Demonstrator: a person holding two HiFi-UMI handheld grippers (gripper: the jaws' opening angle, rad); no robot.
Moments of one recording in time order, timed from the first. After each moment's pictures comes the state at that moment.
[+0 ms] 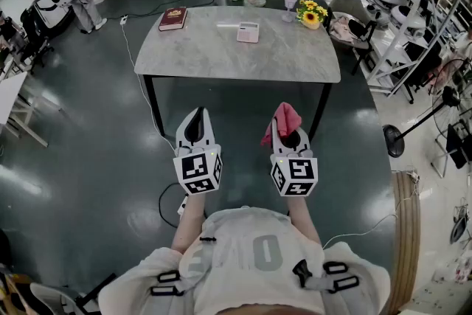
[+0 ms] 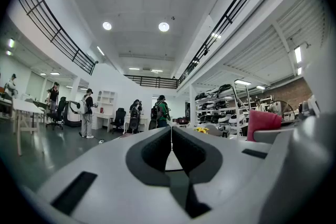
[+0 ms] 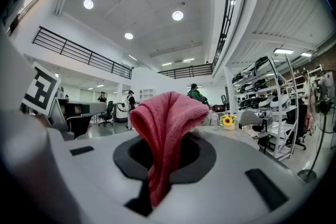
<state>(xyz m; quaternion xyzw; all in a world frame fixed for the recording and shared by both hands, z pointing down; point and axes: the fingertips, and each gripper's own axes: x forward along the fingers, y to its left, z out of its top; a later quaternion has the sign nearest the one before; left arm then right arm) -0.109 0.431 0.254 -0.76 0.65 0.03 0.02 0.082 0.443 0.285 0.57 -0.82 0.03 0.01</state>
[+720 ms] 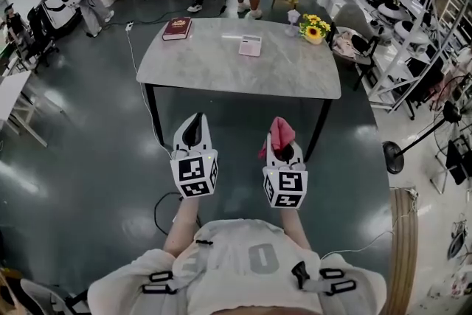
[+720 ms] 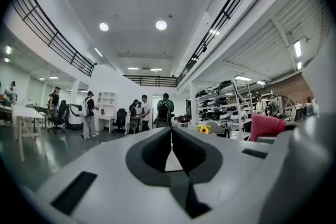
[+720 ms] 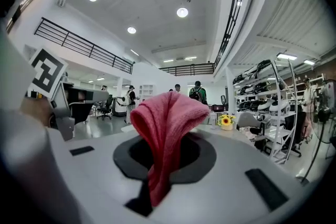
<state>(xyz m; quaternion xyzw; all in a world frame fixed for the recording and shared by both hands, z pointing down) -0.102 0.411 0.246 -0.76 0.65 0.01 0.03 0.086 0.428 0.296 0.57 -0.82 0.02 0.04</state>
